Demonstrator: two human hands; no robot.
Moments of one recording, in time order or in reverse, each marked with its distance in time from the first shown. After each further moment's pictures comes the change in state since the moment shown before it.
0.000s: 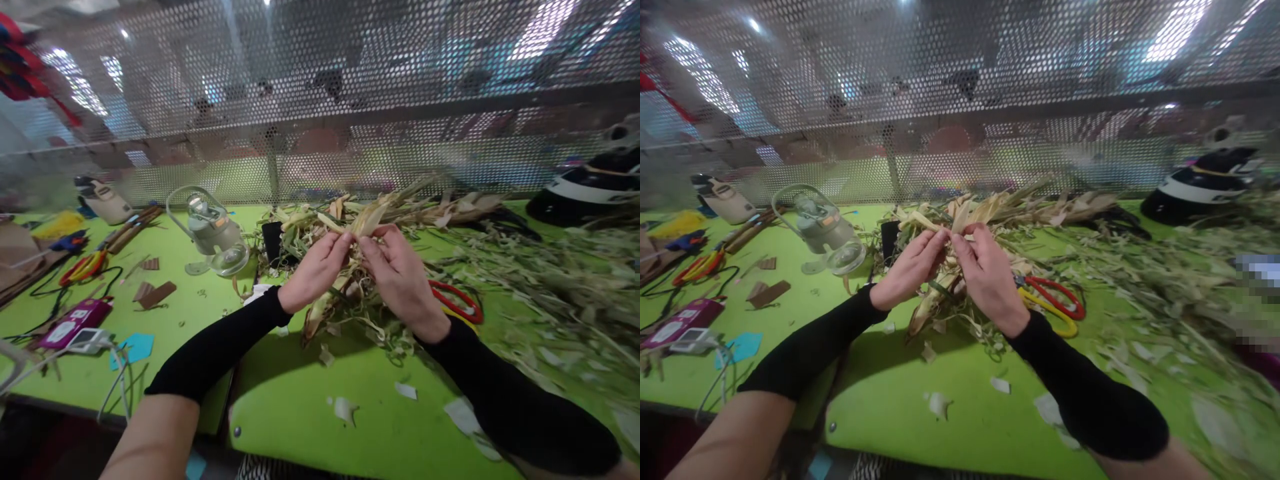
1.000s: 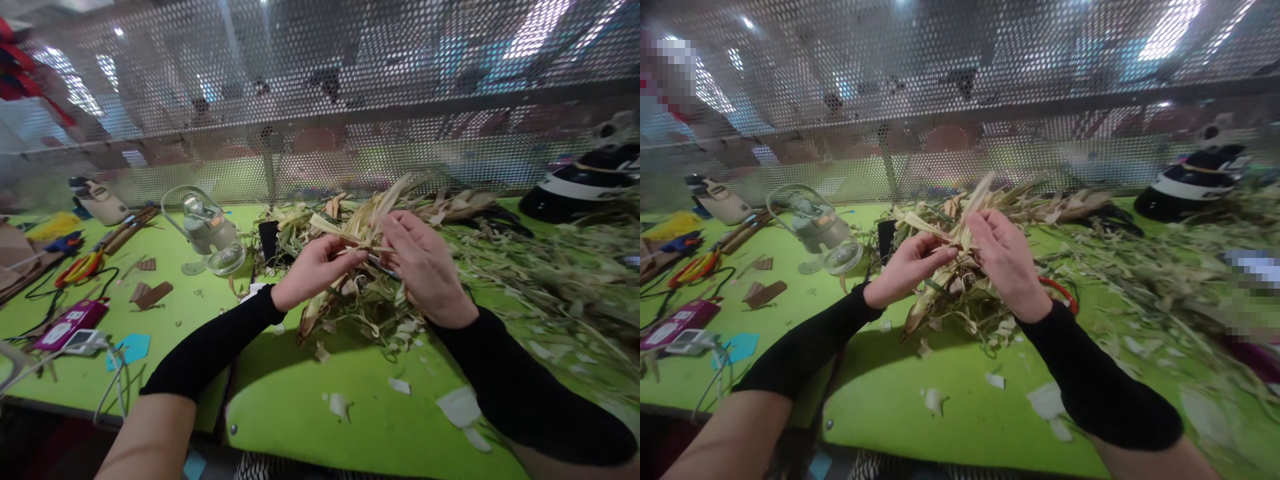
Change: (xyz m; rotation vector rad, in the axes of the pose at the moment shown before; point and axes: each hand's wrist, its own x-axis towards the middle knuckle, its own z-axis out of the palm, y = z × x) left_hand 0.004 -0.008 -0.003 -0.082 -0.146 0.092; right_hand 0.011 -0.014 -0.024 0.222 0.007 0.078
